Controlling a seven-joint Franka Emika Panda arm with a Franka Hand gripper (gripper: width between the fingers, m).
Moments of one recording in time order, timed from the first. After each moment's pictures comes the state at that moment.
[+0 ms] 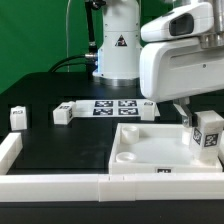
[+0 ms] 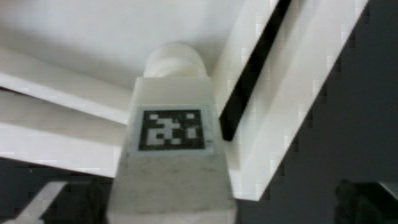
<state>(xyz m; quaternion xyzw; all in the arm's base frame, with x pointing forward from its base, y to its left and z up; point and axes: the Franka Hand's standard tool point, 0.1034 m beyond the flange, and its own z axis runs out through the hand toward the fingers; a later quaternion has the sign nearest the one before) 0.612 0.110 0.093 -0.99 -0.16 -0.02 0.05</state>
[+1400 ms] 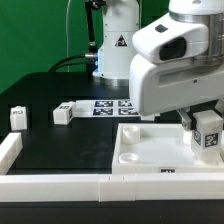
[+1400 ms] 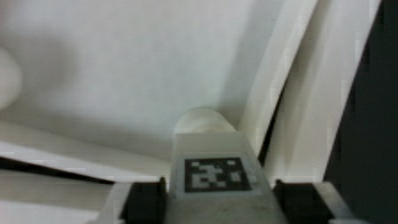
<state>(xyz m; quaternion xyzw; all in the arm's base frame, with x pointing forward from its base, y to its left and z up) 0.614 0.098 0.082 -0.99 -0.06 0.08 0.05</state>
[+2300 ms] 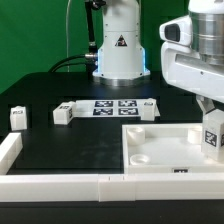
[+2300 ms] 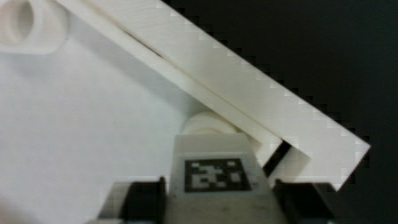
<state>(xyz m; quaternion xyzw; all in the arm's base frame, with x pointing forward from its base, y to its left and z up) 0.616 0.126 0.082 -0.87 0.49 0.08 0.03</state>
